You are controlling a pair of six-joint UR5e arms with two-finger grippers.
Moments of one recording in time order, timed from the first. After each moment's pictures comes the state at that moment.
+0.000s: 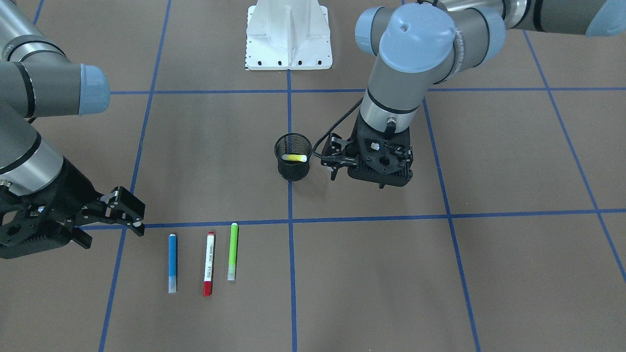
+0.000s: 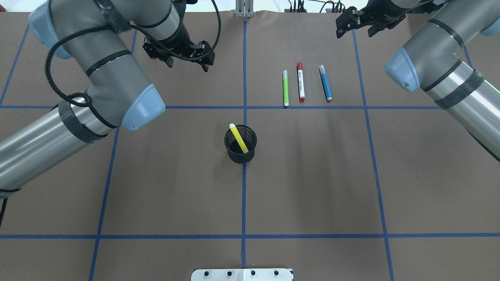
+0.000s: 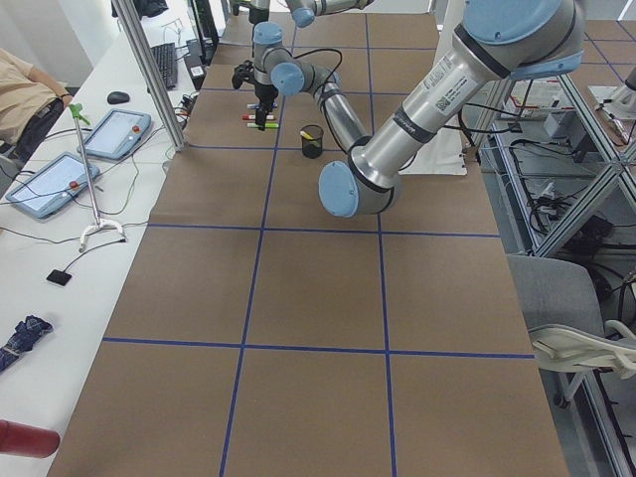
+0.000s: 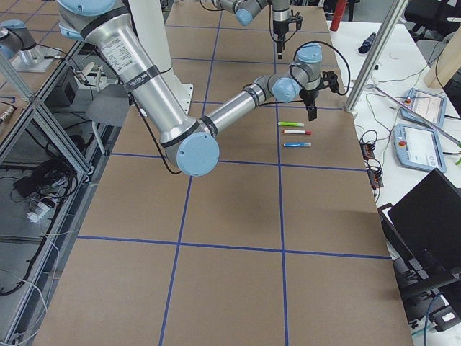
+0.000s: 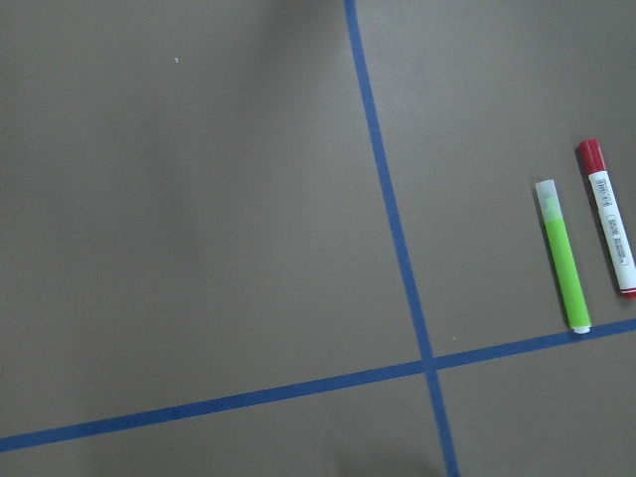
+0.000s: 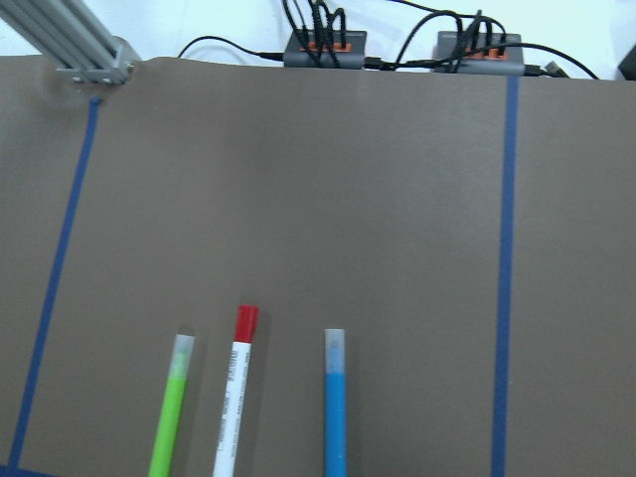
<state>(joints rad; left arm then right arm) -0.85 -2.37 -1.62 -1.53 -2.05 -0.82 1.05 -0.94 1.53 -1.32 2.18 0.74</state>
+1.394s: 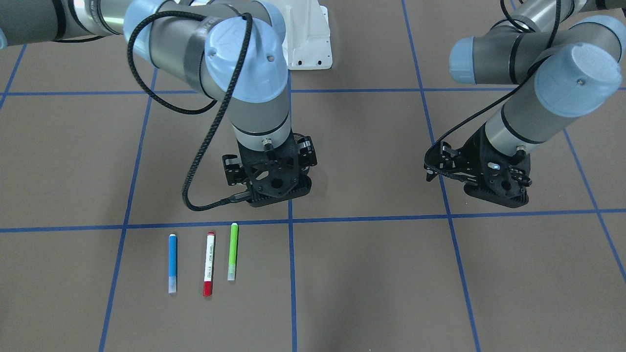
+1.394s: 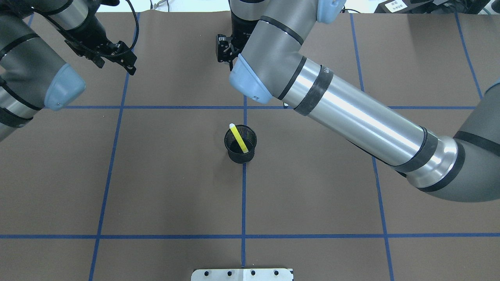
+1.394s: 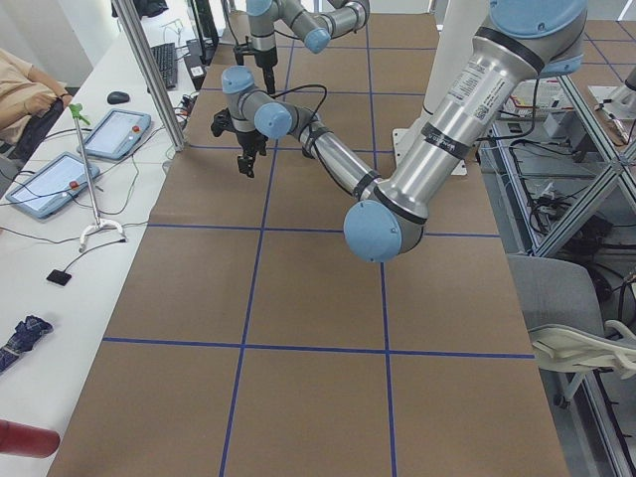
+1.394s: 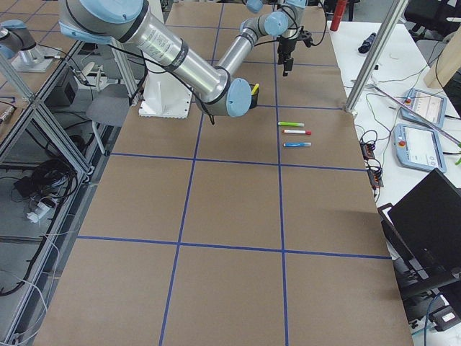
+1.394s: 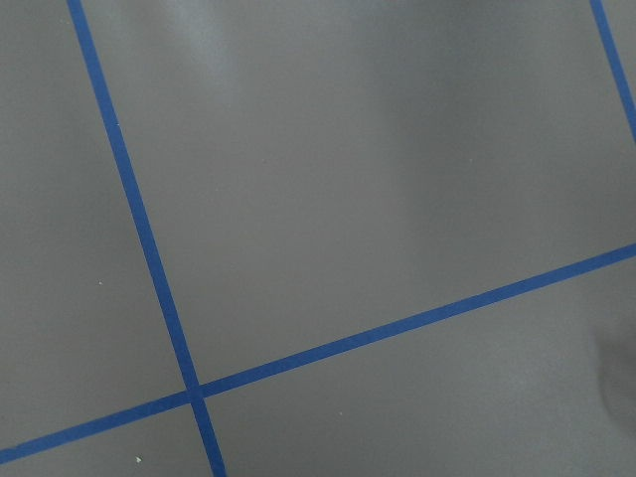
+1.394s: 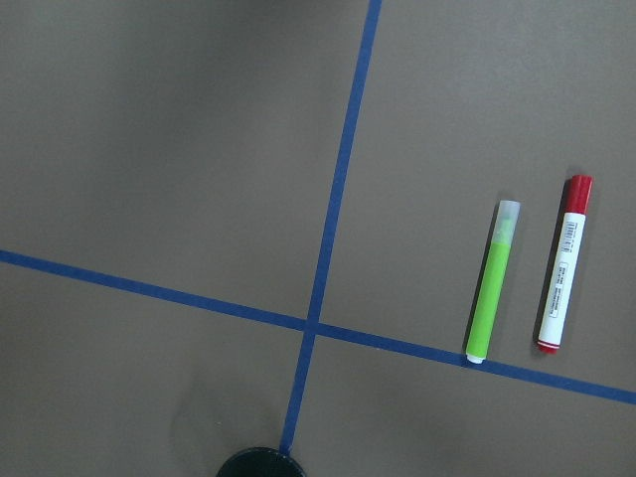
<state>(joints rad) -1.03 -2.15 -1.66 -1.50 -2.29 -0.48 0.78 -0.43 1.31 -1.84 2.09 0.73</state>
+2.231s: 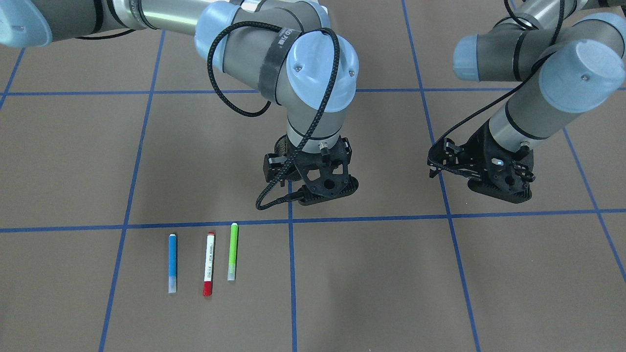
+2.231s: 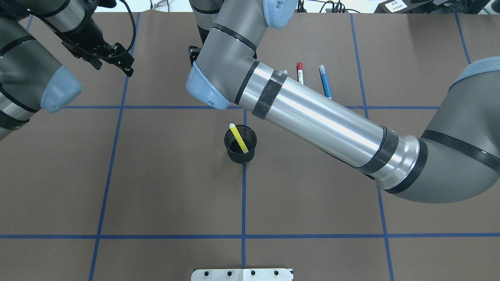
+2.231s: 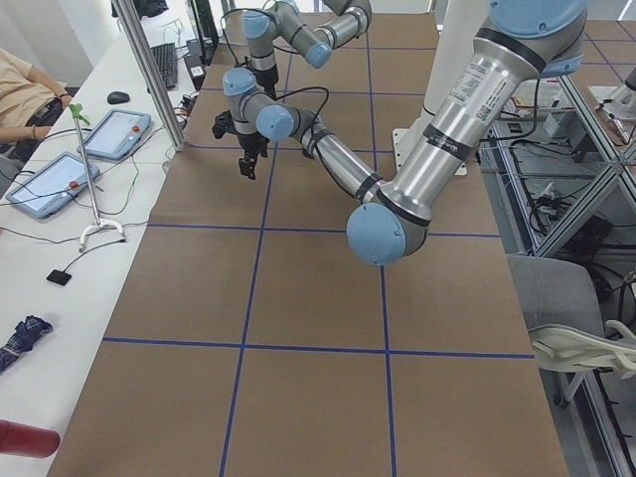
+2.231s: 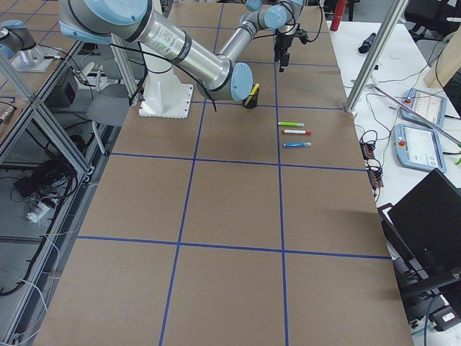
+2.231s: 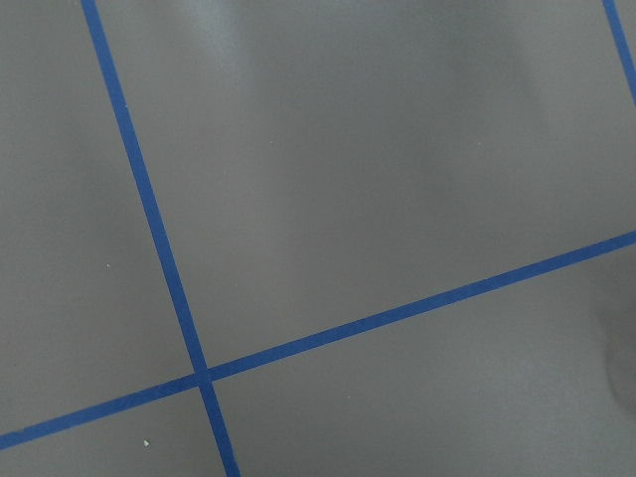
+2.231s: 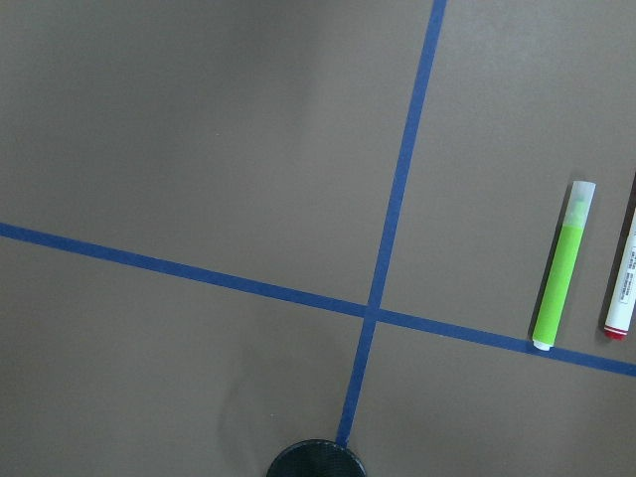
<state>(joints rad) -1.03 -2.14 -1.67 -1.50 -2.29 -0.48 0.72 -0.30 1.12 -1.85 2.06 0.74</state>
